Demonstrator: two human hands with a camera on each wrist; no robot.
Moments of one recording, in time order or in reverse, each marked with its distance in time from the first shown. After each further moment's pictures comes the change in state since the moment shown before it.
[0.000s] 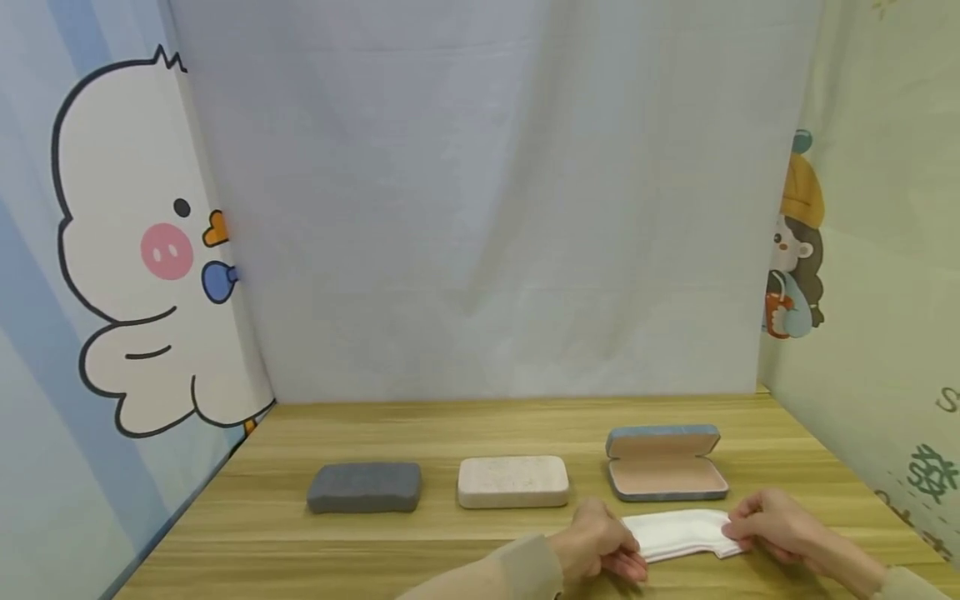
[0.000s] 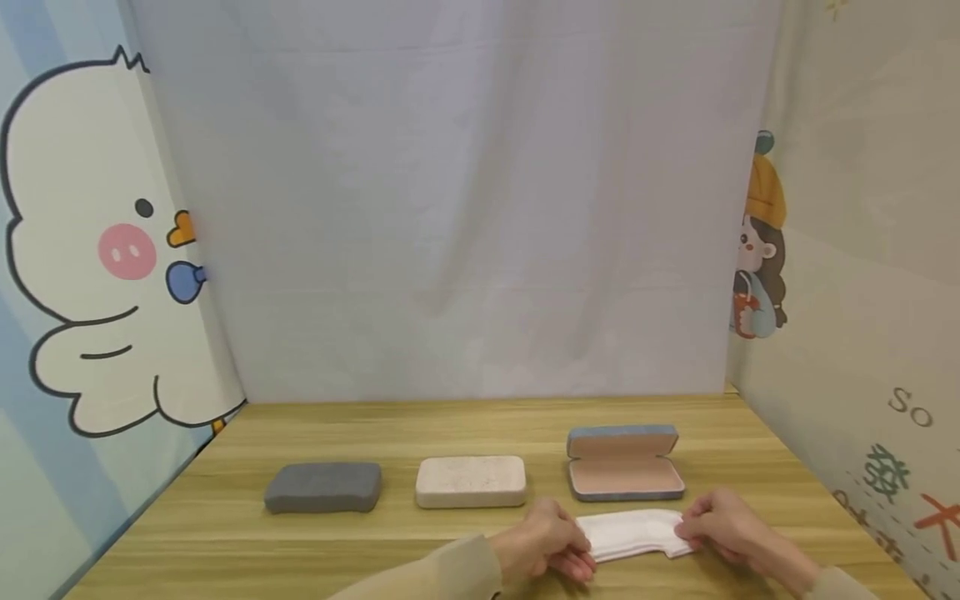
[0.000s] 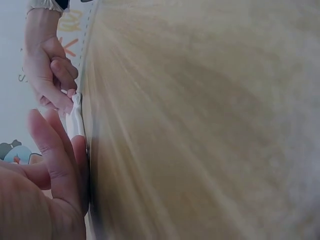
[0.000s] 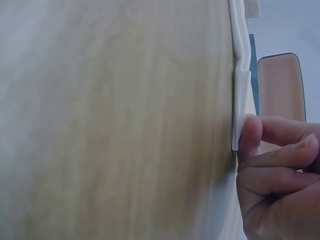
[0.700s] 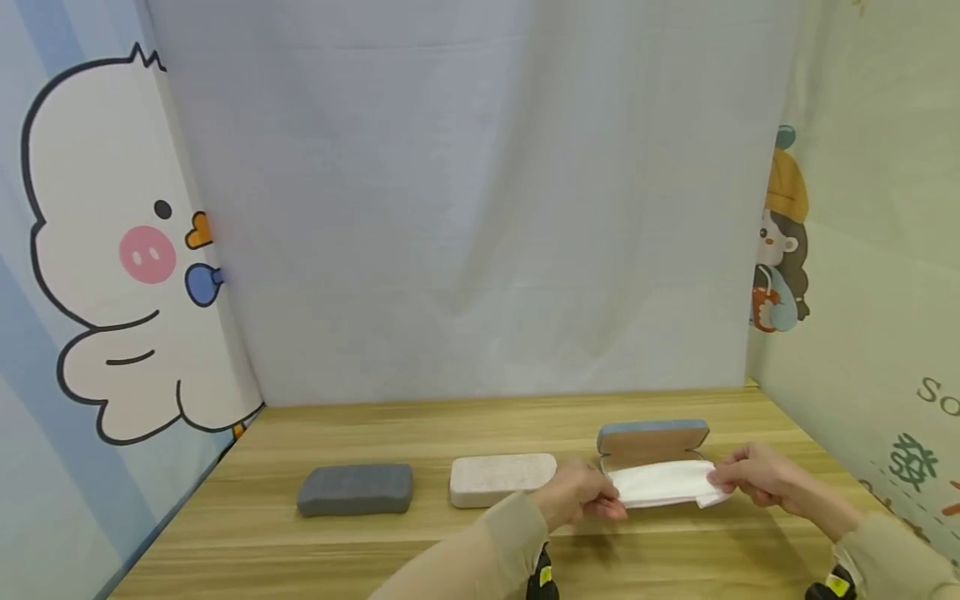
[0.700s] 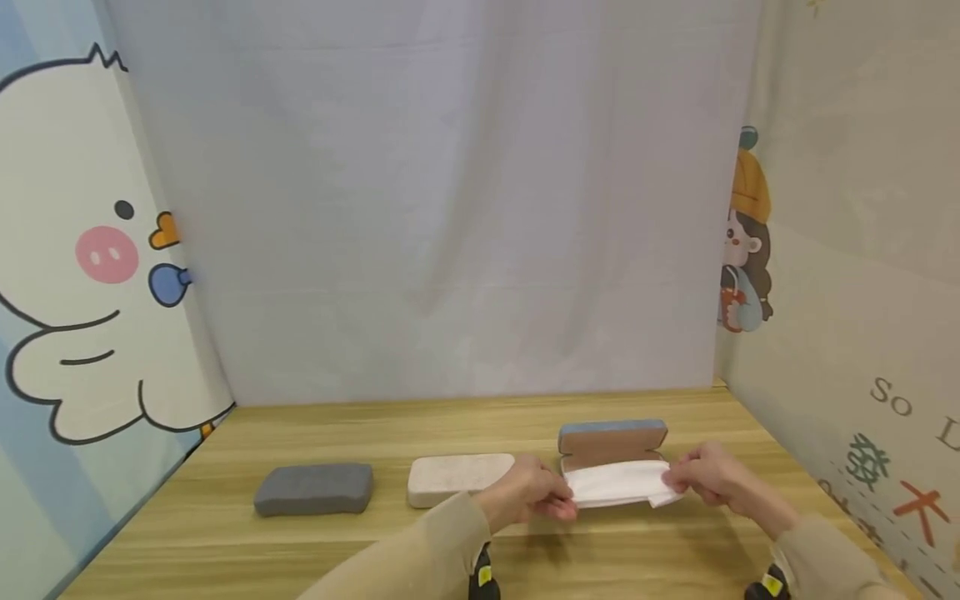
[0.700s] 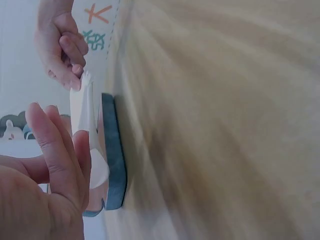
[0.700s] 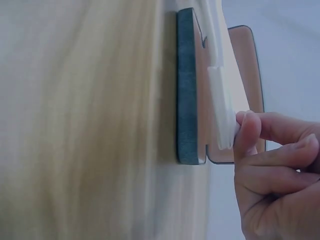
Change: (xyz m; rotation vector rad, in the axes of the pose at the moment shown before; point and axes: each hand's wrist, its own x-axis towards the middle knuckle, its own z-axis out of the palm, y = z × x) left_hand 0.023 0.038 -0.017 -0.036 -0.051 0.047; right_hand 0.020 -0.029 -0.033 0.087 -0.037 0.064
